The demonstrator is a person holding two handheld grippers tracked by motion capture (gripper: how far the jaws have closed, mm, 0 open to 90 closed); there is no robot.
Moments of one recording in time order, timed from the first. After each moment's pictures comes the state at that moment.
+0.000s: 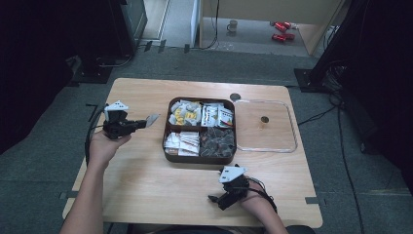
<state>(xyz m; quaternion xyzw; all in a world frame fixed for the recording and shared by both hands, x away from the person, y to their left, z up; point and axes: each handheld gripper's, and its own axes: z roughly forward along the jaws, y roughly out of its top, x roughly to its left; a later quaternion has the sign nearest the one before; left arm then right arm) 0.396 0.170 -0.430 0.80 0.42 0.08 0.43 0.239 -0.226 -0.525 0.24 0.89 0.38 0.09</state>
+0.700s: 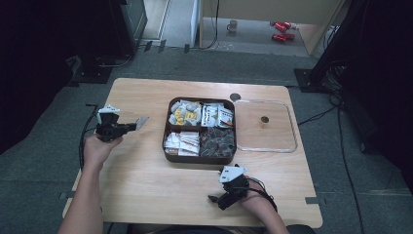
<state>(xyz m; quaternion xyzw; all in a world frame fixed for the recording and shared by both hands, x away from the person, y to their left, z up) 0.411 0.199 -0.464 0.79 0.47 0.09 0.39 0.240 -0.226 -0.525 0.24 0.89 0.38 0.09</state>
